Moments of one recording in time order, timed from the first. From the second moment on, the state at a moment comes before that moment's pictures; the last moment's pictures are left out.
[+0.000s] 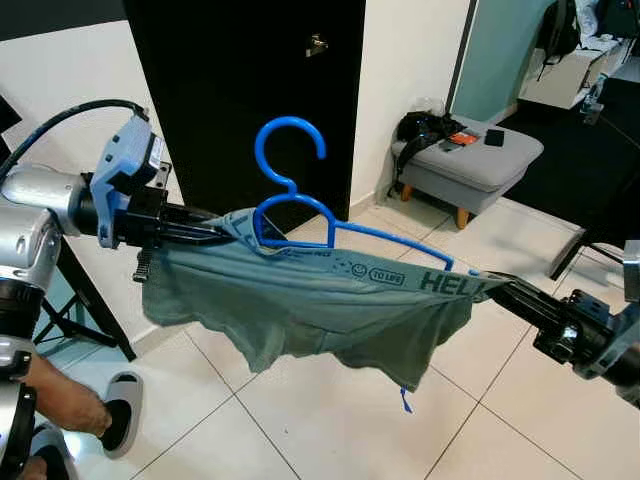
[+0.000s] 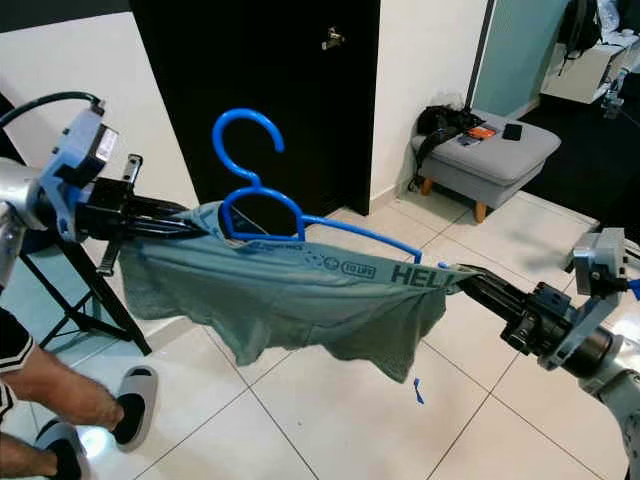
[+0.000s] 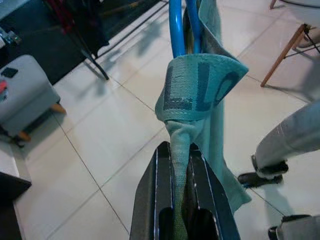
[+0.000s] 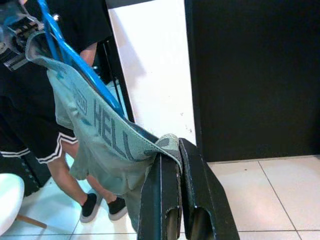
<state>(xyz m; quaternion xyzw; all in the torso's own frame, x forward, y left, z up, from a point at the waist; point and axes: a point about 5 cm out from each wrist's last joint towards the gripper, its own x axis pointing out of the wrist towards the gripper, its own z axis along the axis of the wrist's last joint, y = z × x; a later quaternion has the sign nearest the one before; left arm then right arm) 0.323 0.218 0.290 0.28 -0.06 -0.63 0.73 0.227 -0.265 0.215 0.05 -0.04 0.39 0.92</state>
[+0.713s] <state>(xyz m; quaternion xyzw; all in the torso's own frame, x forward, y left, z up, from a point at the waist) 0.321 0.199 0.256 0.33 0.01 -0.65 0.69 0.244 -0.245 0.256 -0.01 -0.08 0.47 0.88</state>
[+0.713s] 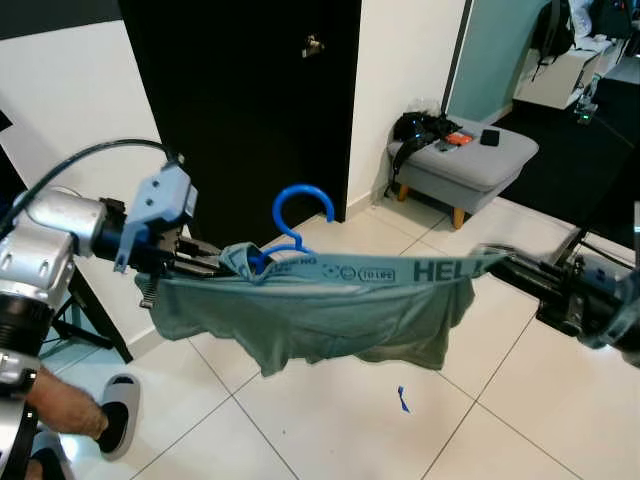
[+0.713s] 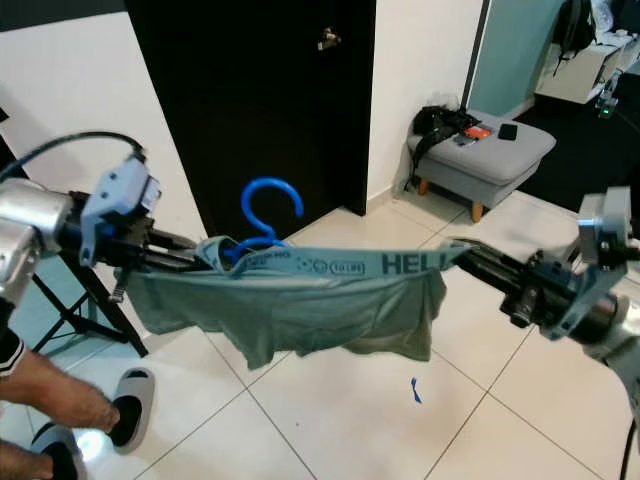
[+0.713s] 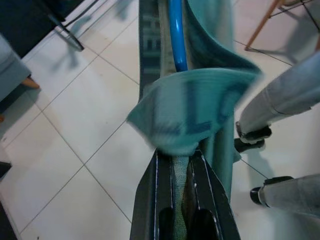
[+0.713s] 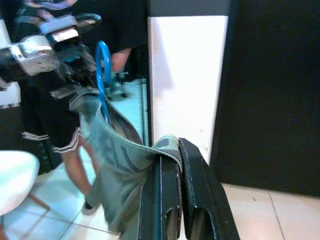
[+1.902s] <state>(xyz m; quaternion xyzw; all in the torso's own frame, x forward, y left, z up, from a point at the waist) 0.308 0.153 0.256 0.27 -0.09 -0.68 0.68 0.282 -0.211 0.230 -0.04 0.01 0.49 0.87</state>
